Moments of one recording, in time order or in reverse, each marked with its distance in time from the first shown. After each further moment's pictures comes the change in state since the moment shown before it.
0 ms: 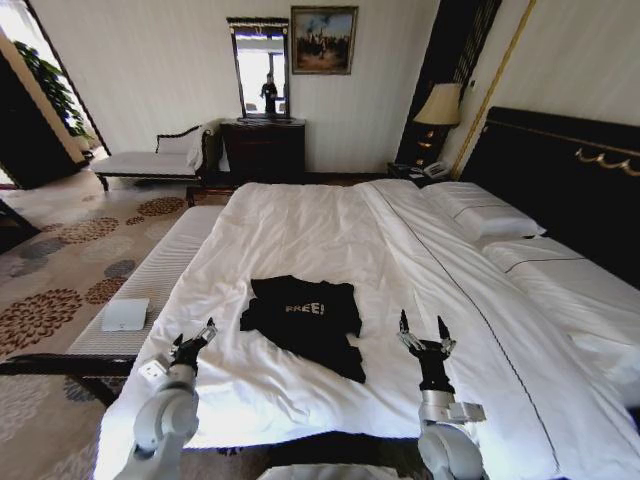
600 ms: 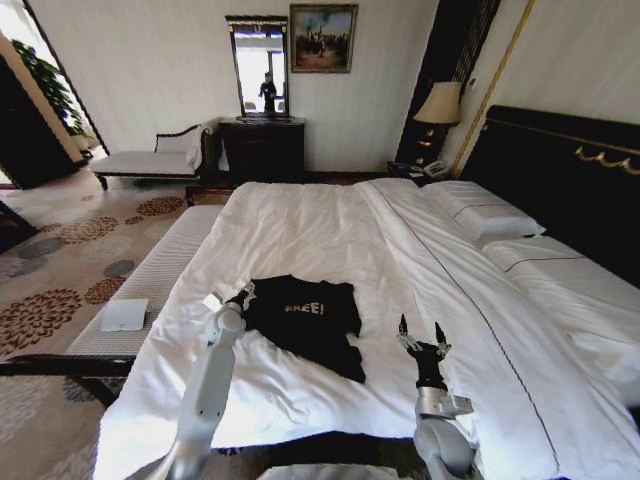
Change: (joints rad) left arm -0.629 -0.138 0.135 0.650 -0.059 0.008 -0.099; right arm 0.049 -0.005 0.002 -0.103 -0.015 0.015 0.007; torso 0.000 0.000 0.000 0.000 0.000
